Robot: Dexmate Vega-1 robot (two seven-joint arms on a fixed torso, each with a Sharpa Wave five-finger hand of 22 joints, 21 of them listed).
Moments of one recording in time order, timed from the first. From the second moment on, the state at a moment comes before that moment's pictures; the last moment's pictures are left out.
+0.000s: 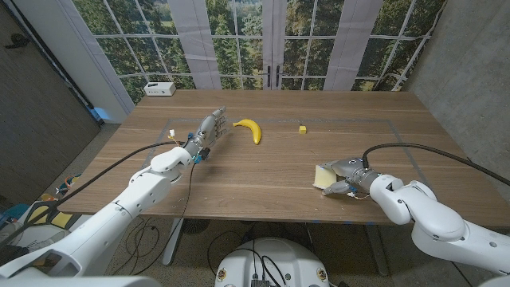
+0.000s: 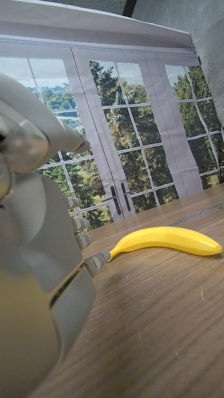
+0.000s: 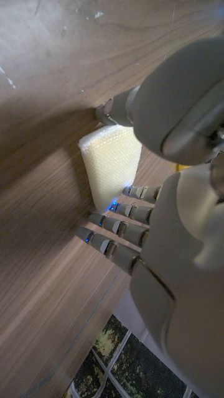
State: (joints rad) left arm 0.93 0.67 0.40 -1.58 -0.70 -0.05 -0.06; left_hand 0.09 0.08 0.44 0.01 0.20 -0.17 -0.15 0.18 0.17 -0.17 0.04 0.21 0.19 -0.15 0.07 0.18 0.17 -0.09 0.14 0.24 0.20; right arm -1.23 -1.17 -0.57 -2.33 -0.86 -0.62 0.34; right_hand 0.56 -0.07 0.27 -0.16 0.31 0.21 -0.13 0.24 0.18 0.32 -0.07 0.25 0.20 0.44 -0.04 0.31 0.23 0.48 0.01 0.25 0.19
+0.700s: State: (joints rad) left arm 0.95 0.67 0.39 -1.58 -0.70 -0.06 -0.07; left_hand 0.09 0.08 0.44 0.01 0.20 -0.17 -0.15 0.18 0.17 -0.17 0.04 0.21 0.19 -0.15 0.07 0.18 0.17 -0.09 0.14 0.23 0.20; right arm -1.28 -1.07 -0.59 -2.27 -1.01 -0.65 0.22; right_hand 0.80 0.02 0.24 -0.16 0.35 0.47 -0.14 0.27 0.20 0.51 -0.11 0.37 0.26 0.62 -0.06 0.43 0.35 0.55 -0.05 0.29 0.20
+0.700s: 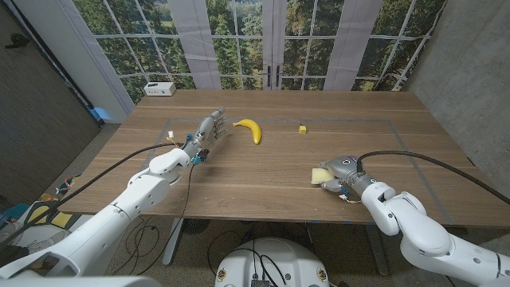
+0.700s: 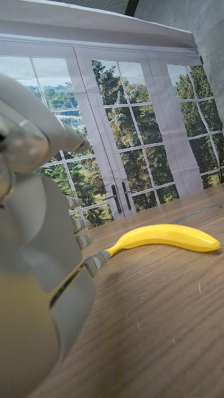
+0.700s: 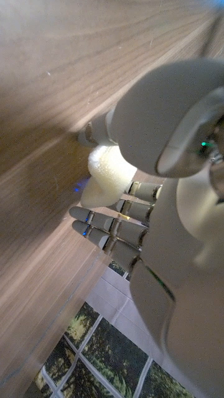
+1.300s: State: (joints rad) left arm 0.96 0.67 0.38 -1.57 -0.71 -0.08 -0.07; left_hand 0.09 0.08 0.44 0.01 0.20 -0.17 -0.15 0.18 0.17 -0.17 0.04 0.21 0.19 -0.15 0.07 0.18 0.17 -0.09 0.14 0.23 0.20; right arm -1.33 -1.01 -0.52 -2.24 -1.03 -0.65 -0.09; right_hand 0.80 0.02 0.23 -0.14 0.35 0.49 -0.15 0.27 0.20 0.52 -0.11 0.39 0.26 0.62 -0.06 0.41 0.35 0.55 -0.05 0.29 0.20
